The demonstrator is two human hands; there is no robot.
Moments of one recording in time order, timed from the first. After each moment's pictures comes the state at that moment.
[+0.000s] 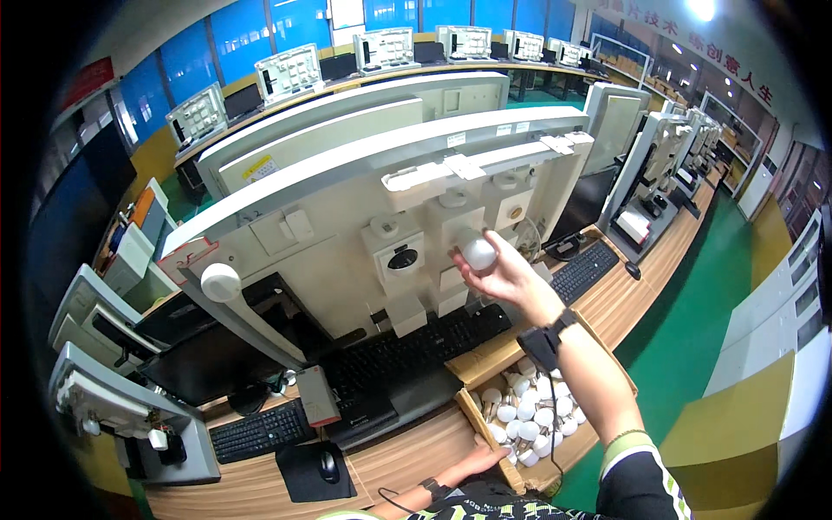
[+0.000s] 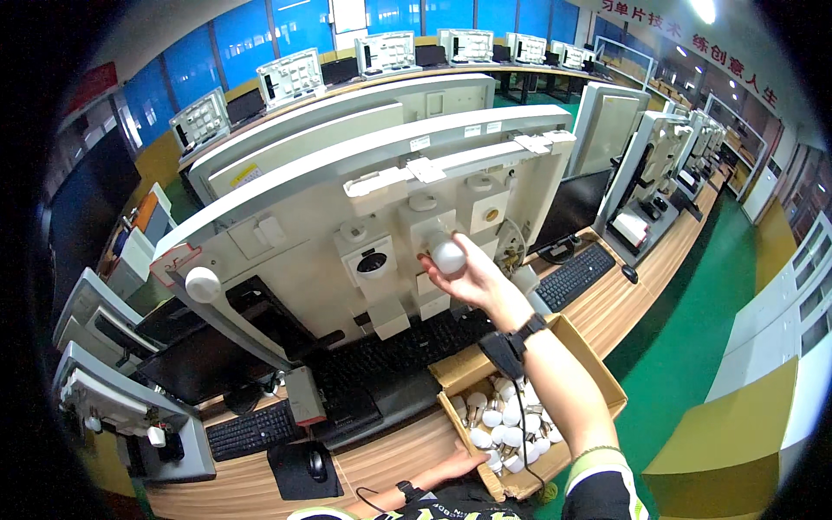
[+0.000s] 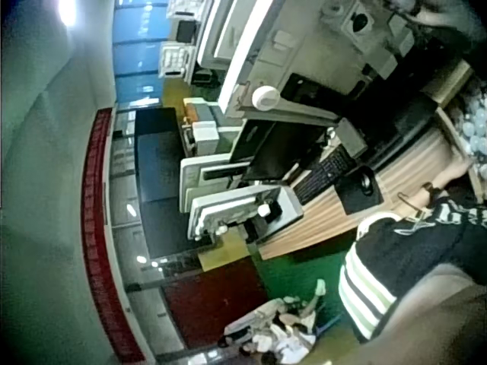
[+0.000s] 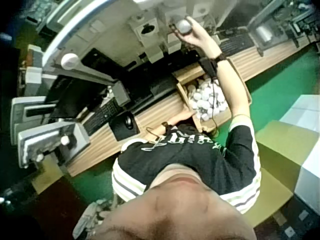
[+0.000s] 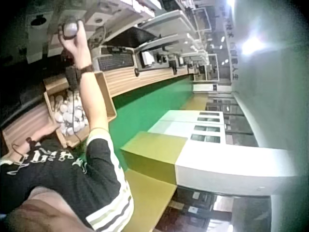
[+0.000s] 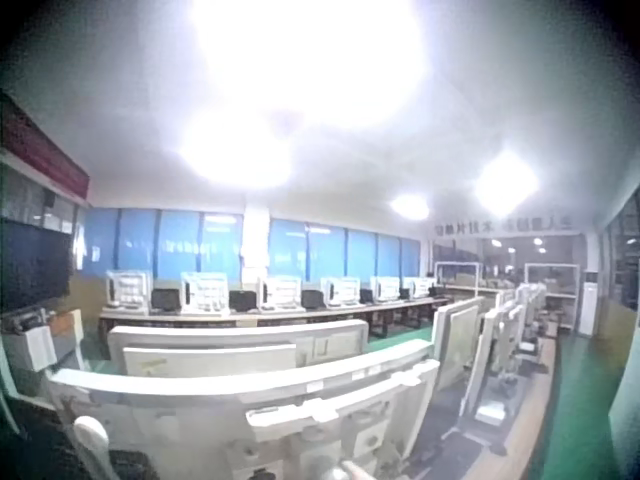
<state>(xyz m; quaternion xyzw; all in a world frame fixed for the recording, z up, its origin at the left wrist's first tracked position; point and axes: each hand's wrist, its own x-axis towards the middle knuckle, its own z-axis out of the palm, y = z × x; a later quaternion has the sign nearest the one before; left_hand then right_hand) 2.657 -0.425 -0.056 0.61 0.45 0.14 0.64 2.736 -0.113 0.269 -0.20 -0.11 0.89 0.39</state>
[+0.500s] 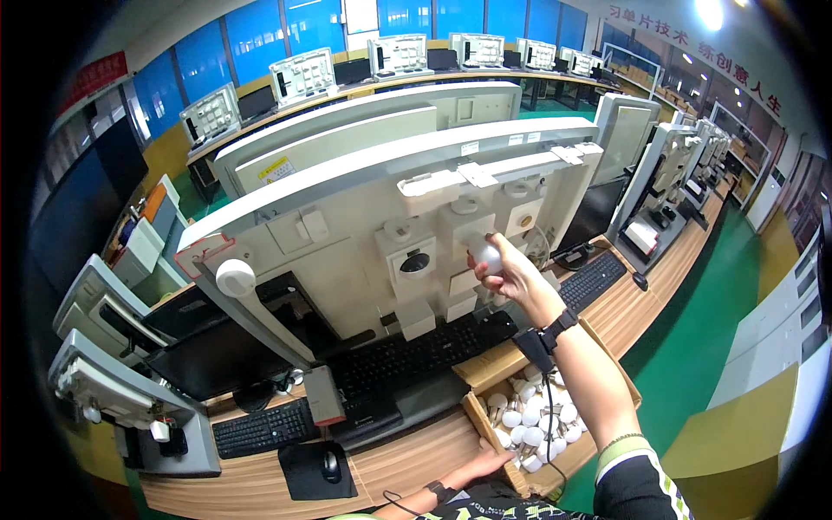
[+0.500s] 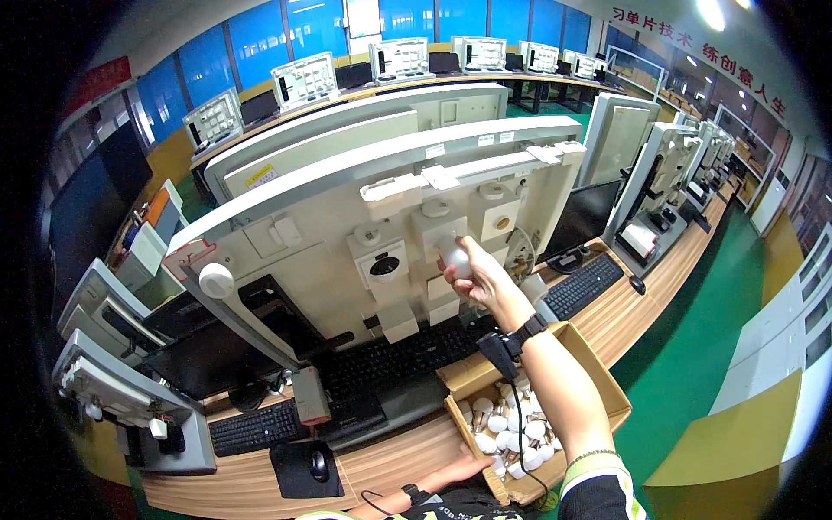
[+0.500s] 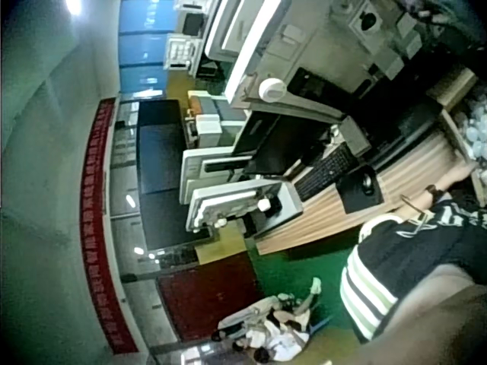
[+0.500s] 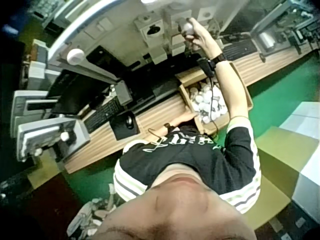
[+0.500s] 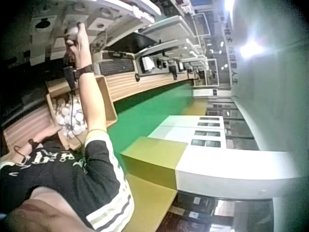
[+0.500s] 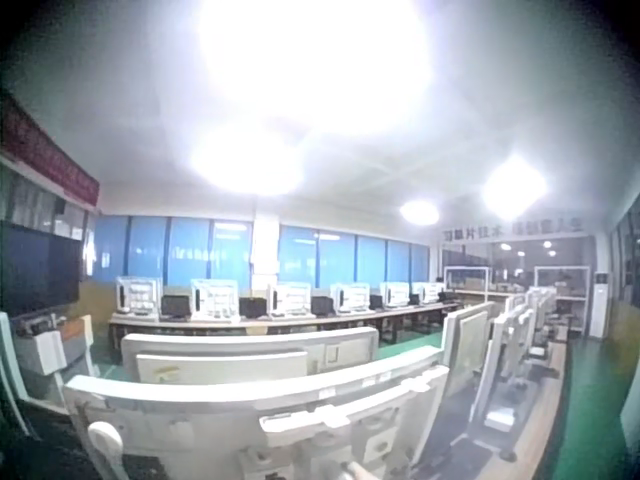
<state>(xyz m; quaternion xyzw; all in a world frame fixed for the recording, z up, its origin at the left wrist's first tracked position) 2.660 -0.422 -0.048 0.58 0.39 0.16 0.69 2.725 -0.101 0.272 -0.34 -0.25 0.82 0.39</state>
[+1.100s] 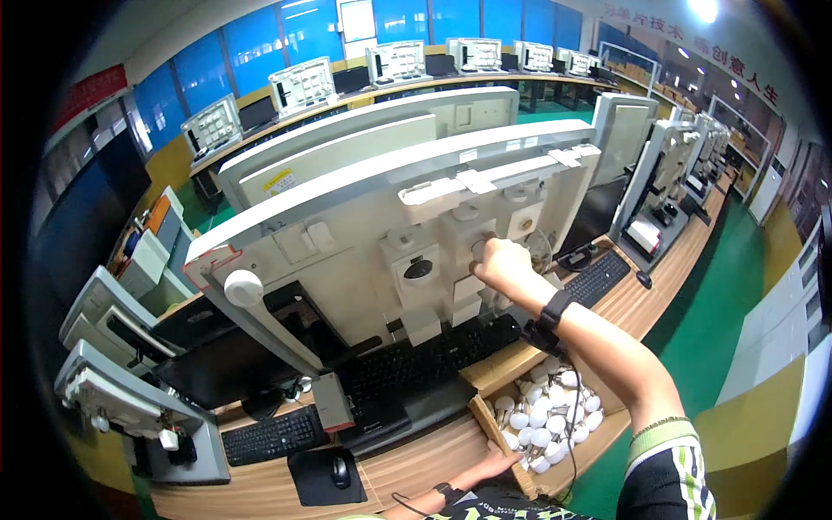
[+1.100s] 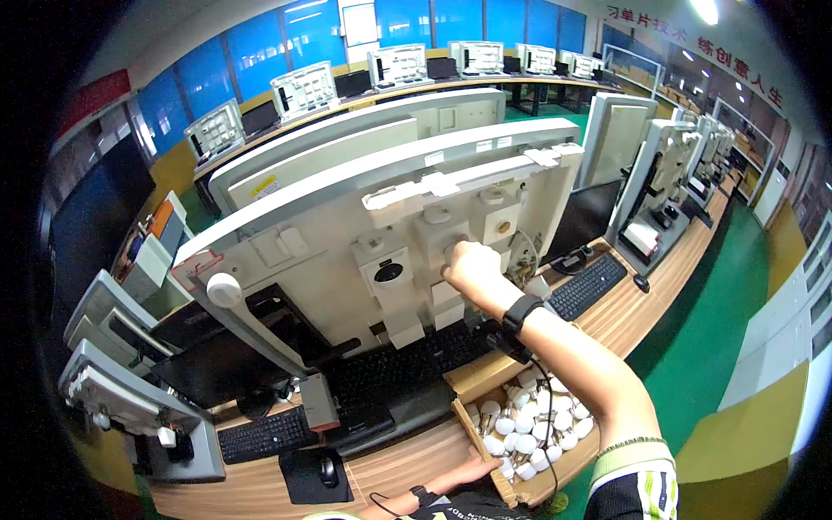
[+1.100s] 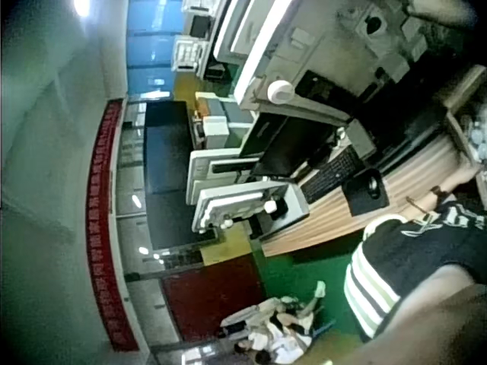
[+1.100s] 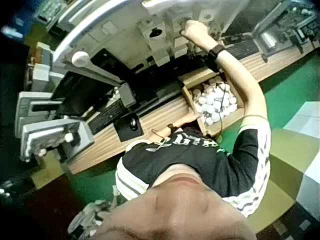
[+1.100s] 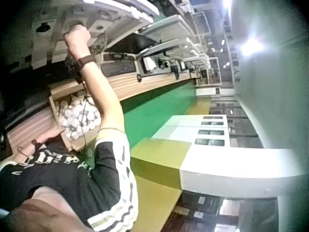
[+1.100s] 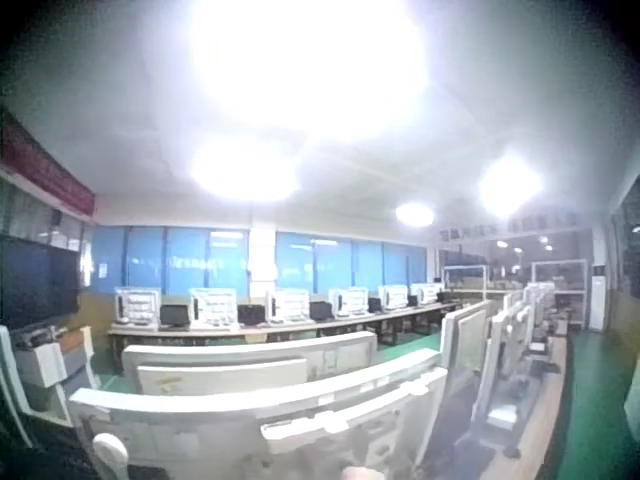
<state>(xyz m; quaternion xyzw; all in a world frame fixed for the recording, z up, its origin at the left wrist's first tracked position) 2.665 -0.422 -0.098 0.60 0.44 0.25 0.63 2.687 -0.122 0.316 -0.60 -0.78 0.08 0.15</state>
